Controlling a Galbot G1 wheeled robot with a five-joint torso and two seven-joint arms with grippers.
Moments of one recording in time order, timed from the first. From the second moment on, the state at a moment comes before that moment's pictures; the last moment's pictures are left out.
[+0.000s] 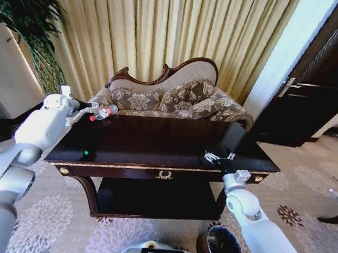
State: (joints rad) left arm -0.02 -0.90 0.06 -0.75 -0.80 0.63 0.23; right arm -1.28 0.97 0.44 1.96 0.53 -0.04 0.21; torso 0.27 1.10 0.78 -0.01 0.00
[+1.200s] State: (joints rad) left arm -0.10 -0.93 0.10 -0.65 -0.58 0.74 0.44; right arm -1.24 0.98 0.42 1.89 0.52 0.00 0.19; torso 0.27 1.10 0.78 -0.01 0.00
